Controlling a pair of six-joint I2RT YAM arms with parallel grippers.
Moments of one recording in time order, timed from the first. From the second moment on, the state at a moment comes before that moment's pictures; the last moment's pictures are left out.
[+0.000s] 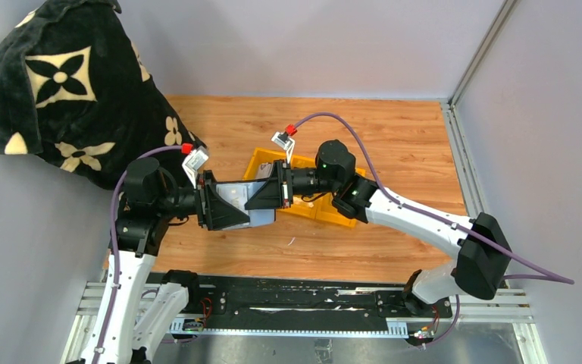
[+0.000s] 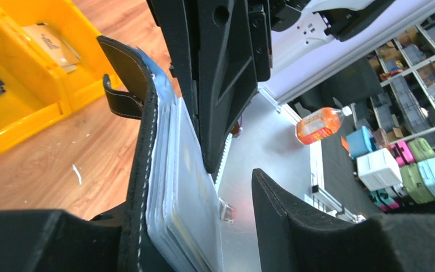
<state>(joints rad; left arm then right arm) -0.11 0.69 0.90 -0.52 1.25 -0.41 0.93 1.42 1.11 0.35 -0.74 0.91</state>
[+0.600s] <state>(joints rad) -0.11 0.72 0.91 -0.57 1.36 -0.37 0.93 1.33 1.10 0.19 -0.74 0.77</state>
